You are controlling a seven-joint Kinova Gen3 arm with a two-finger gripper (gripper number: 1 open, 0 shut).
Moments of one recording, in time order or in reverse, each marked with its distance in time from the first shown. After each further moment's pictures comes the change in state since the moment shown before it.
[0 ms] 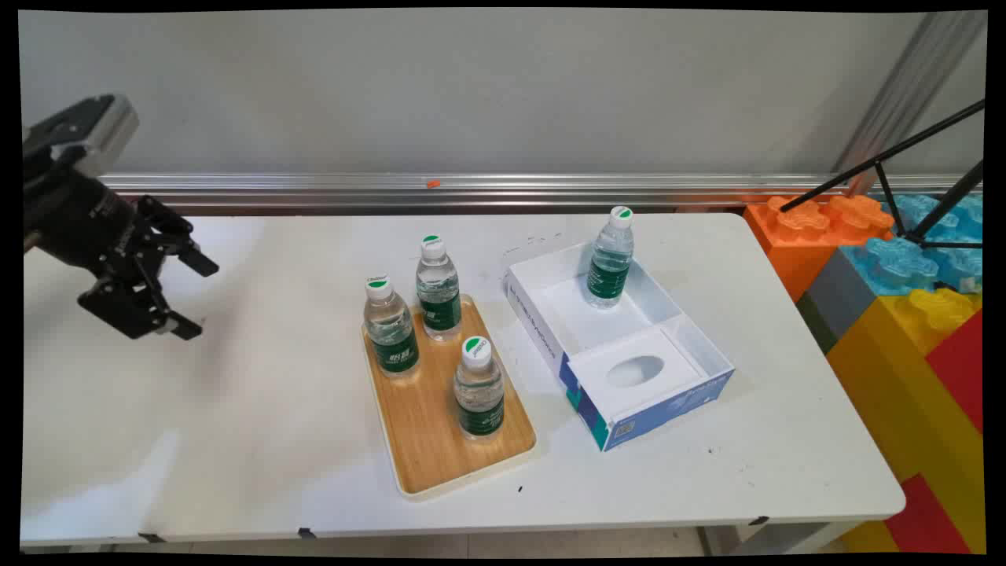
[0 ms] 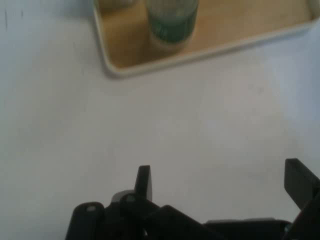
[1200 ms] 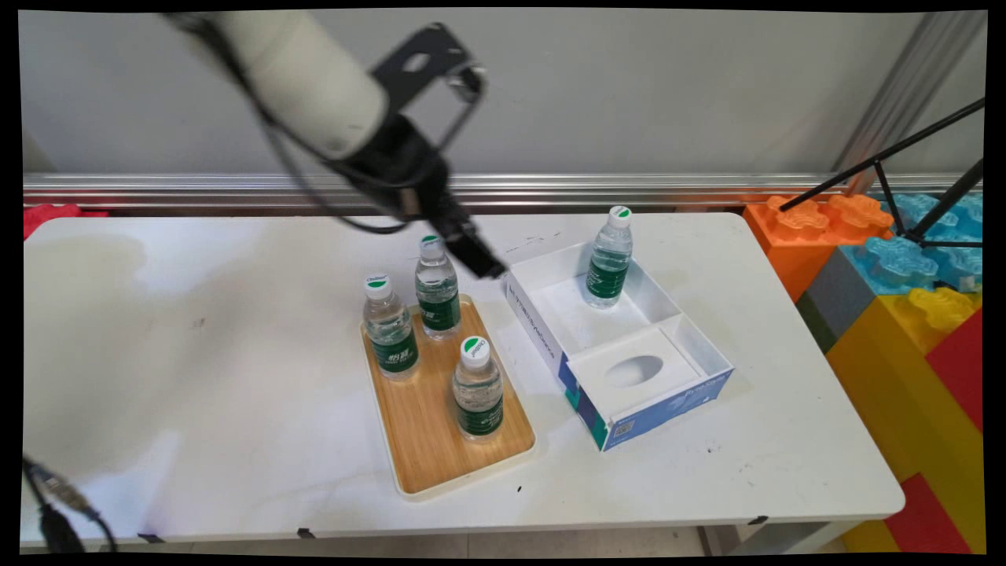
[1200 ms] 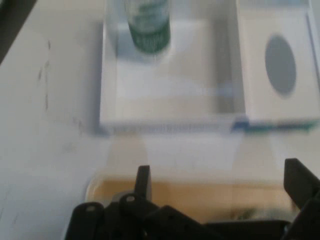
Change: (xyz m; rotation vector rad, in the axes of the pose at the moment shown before) arm 0.266 0.036 0.088 0.124 0.167 -0.229
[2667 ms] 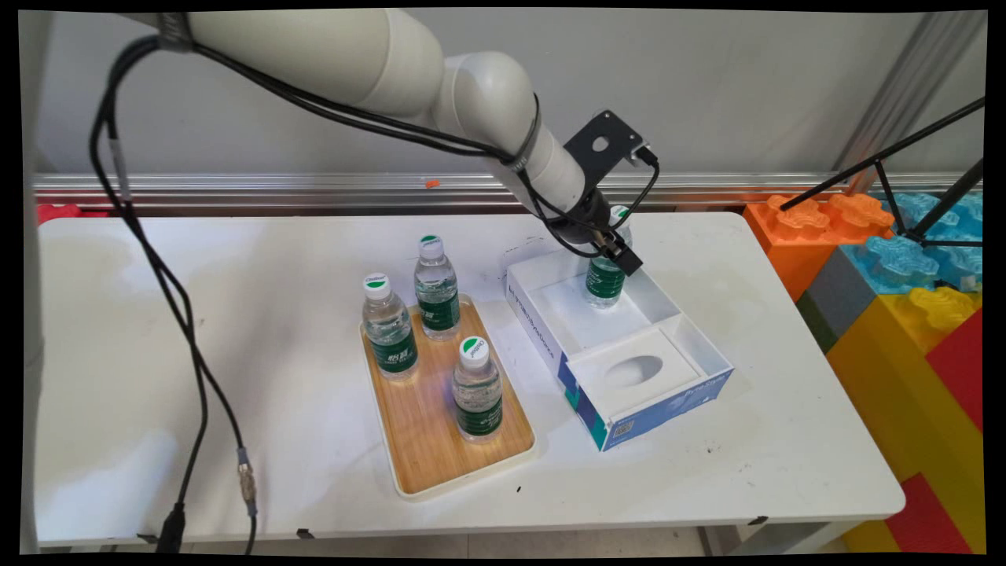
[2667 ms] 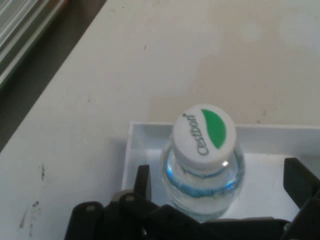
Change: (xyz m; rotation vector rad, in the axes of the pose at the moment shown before) arm 0.094 -0.024 0.224 0.096 0.120 -0.033
